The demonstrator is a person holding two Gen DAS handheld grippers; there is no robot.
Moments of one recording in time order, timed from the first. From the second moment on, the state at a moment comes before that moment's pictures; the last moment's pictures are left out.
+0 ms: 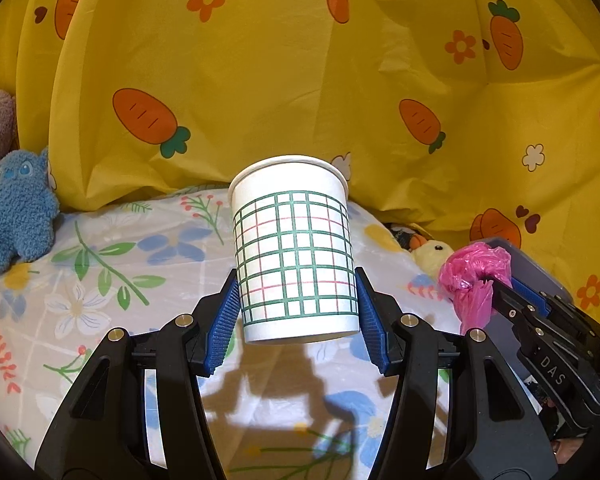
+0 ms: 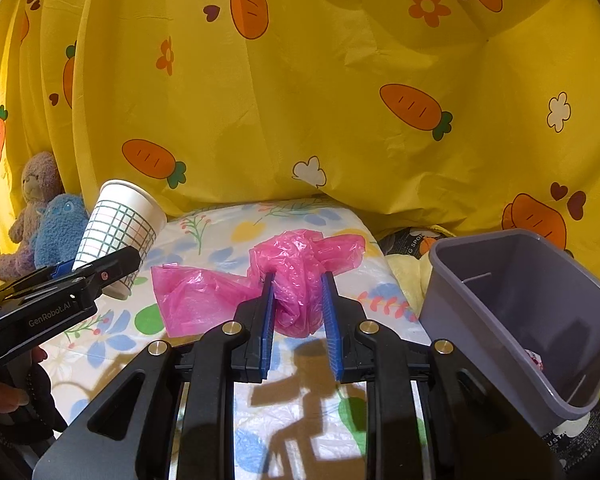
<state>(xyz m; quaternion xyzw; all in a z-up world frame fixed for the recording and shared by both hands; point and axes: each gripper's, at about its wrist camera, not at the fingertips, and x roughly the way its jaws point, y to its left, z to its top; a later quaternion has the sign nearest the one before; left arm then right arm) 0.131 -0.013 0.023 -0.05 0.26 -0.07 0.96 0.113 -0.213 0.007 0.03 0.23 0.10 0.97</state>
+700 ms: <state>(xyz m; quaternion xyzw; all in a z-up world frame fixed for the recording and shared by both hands) 0.105 -0.144 0.047 -0.01 0.24 -0.20 0.95 0.067 -0.321 0.019 0.04 0.19 -0.04 0.98</state>
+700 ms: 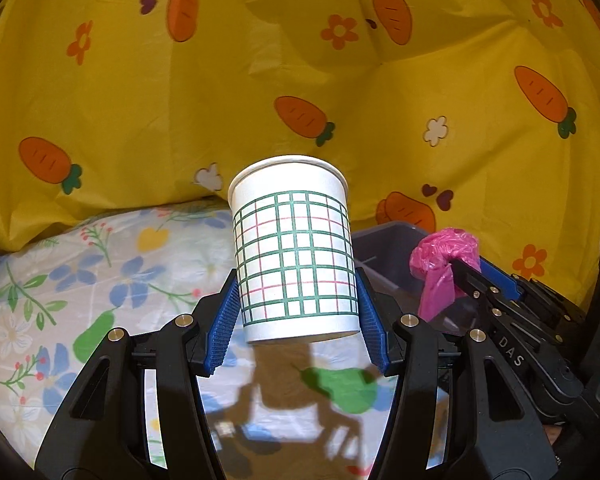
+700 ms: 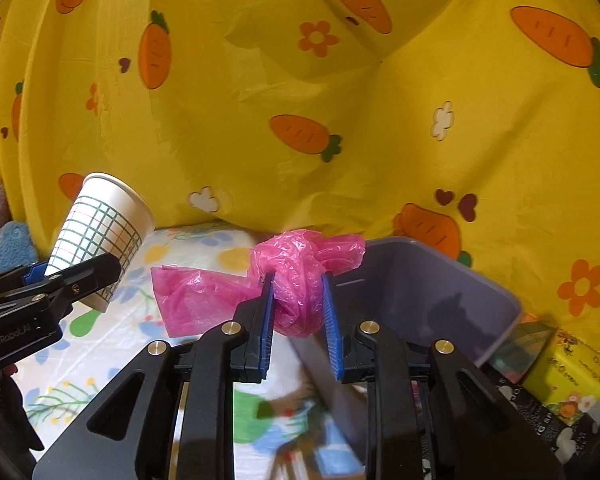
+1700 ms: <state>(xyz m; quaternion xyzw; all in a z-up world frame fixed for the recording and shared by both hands) 0.159 -0.247 0.023 -0.03 0.27 -0.28 0.92 0.101 -0.405 -0.019 0.07 0.25 -0.14 0.95</state>
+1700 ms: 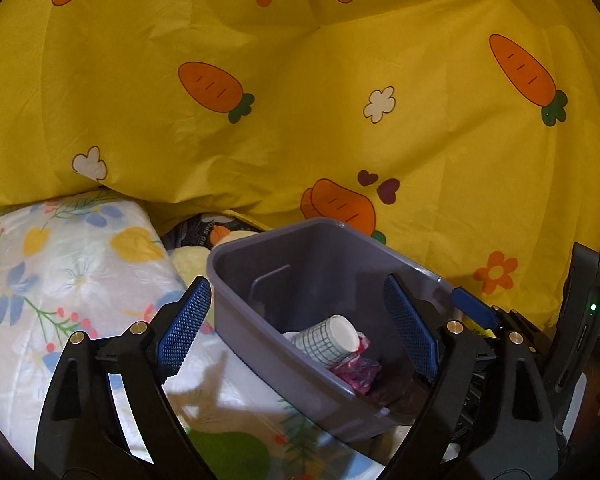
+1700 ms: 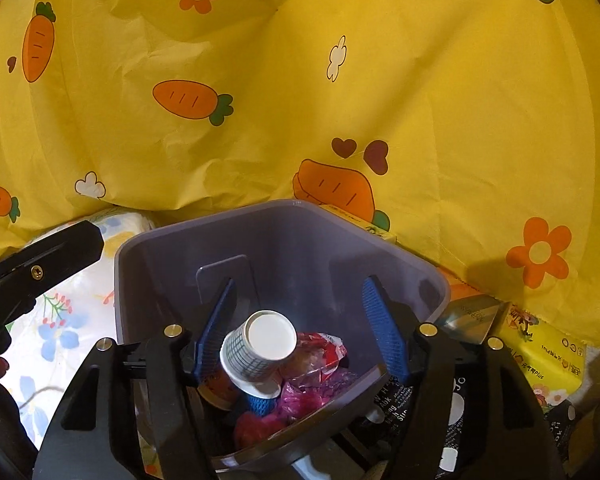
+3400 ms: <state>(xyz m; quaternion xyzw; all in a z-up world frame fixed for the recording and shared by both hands) -0.044 -0.033 0.003 -0.02 0.23 -0.02 0.97 -0.051 -0.236 -0.001 0.03 0.20 -0.04 0.98</state>
